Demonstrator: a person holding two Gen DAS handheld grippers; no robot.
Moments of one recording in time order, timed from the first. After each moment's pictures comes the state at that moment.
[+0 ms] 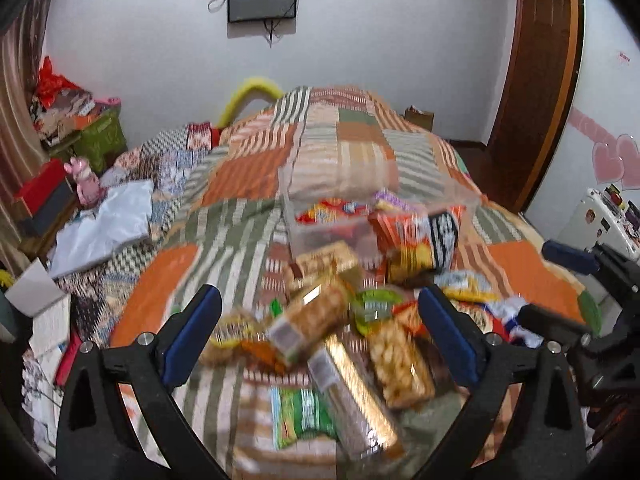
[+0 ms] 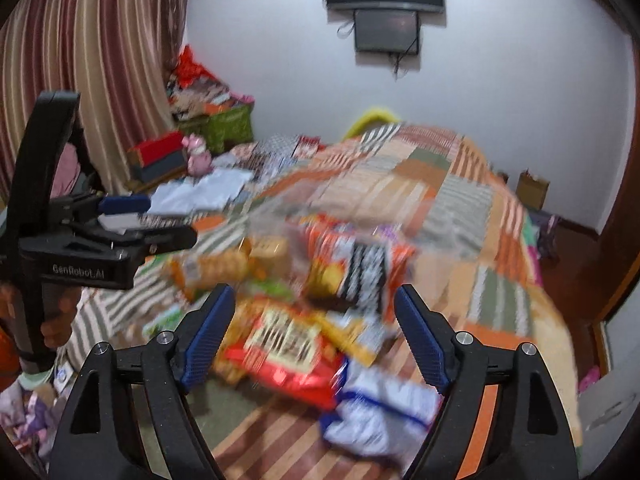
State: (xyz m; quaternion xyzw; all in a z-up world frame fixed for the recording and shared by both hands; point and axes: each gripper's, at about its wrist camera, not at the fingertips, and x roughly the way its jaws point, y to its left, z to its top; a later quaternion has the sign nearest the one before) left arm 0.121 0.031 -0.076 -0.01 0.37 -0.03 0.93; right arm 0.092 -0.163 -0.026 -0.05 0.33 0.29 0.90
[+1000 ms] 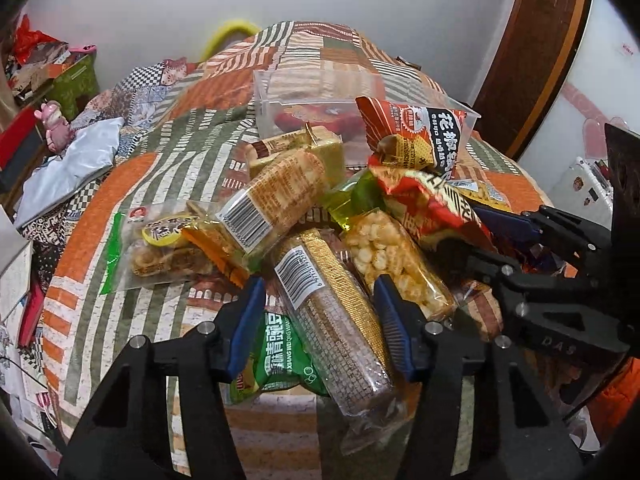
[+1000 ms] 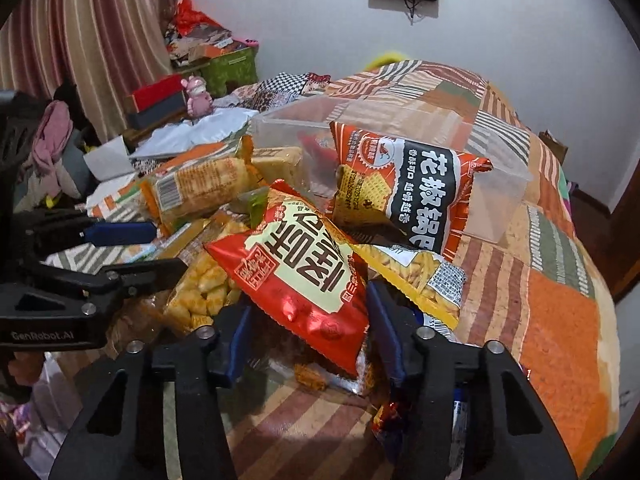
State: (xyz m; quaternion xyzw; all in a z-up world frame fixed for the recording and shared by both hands) left arm 0.113 0.028 -0.152 -0.04 0.45 -0.07 0.89; right arm 0.104 -0.129 -0.091 -0.08 0.40 0.29 0.87
